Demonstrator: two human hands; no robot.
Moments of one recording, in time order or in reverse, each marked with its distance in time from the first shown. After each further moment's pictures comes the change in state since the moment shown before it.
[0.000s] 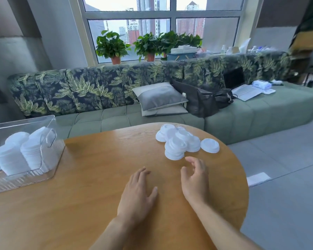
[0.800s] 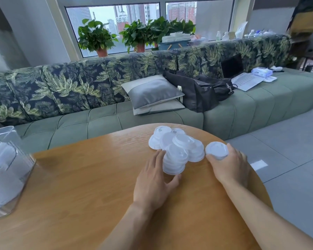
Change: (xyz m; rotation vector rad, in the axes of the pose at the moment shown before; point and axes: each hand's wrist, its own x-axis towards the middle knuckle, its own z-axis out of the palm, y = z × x) left_hand 0.126 0.026 0.057 0.002 0.045 0.142; right_hand 0.142 0.069 -0.027 -0.492 0.111 0.211
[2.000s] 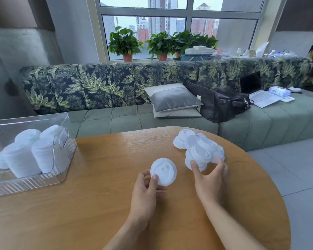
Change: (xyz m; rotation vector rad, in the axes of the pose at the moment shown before) left_hand -0.091 -0.032 -0.071 -1.085 0.190 -0.615; right_hand -0.130 -0.078 0.027 0.403 -0.018 -0.030
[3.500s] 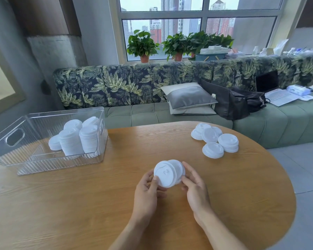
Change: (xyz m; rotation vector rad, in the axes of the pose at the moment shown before) left_hand -0.074 0.014 -0.078 0.043 0.069 0.045; right_hand -0.140 -0.049 -0.011 0.600 -0.611 0.253
